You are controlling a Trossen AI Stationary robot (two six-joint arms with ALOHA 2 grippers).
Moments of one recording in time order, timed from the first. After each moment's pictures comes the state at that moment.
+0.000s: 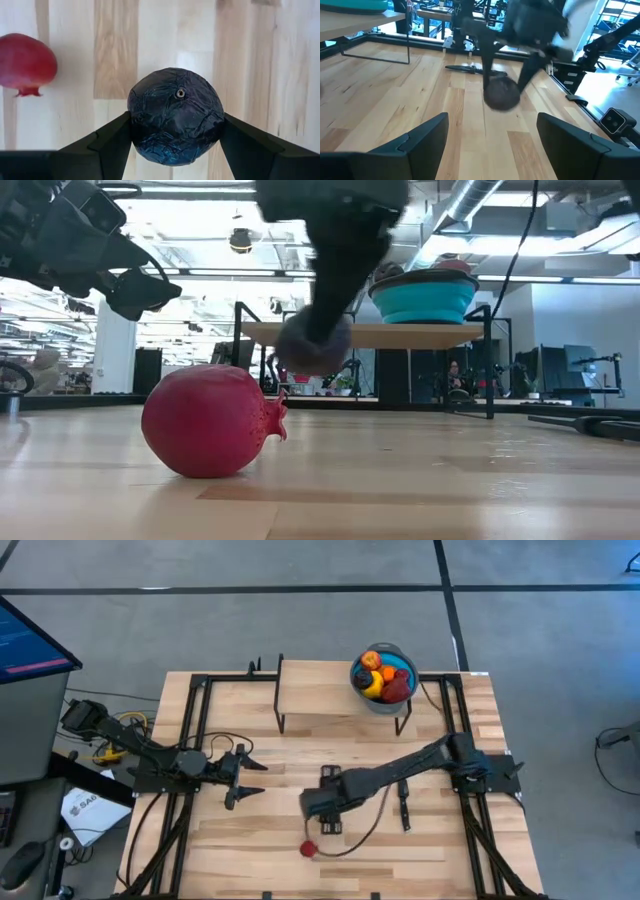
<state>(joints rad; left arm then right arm) -0.35 0.76 0.02 0.62 -0.30 -0.19 0.31 2.13 1.80 -0.95 0.21 0.25</state>
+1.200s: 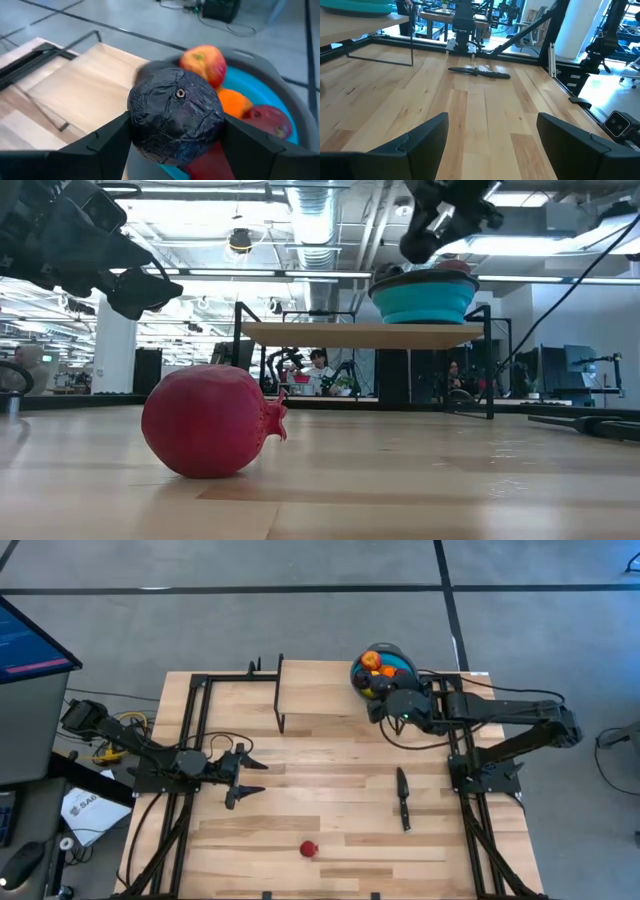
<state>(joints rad) -0.35 0.76 0.02 0.63 -0.31 -0.19 -0.06 1.25 1.20 -0.74 0.83 0.66</state>
